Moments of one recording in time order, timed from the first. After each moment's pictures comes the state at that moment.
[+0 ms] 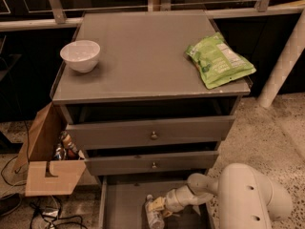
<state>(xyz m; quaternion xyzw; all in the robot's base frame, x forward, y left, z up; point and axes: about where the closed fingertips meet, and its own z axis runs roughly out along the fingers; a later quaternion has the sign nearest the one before) 0.466 -0.031 0.180 -0.07 -0.88 -0.44 0.13</state>
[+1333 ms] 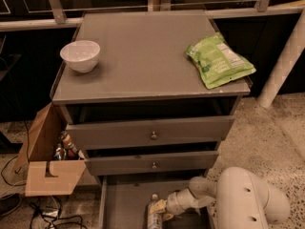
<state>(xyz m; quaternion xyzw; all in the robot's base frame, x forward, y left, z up) 0.460 -0.037 0.158 -0.09 -0.88 -0.44 0.14</state>
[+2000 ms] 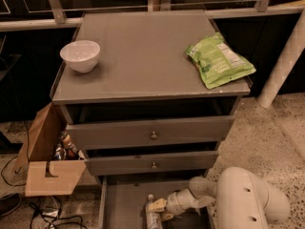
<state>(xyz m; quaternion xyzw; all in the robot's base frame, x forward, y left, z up) 0.459 -0.037 0.158 -0.09 -0.88 -0.44 0.14</state>
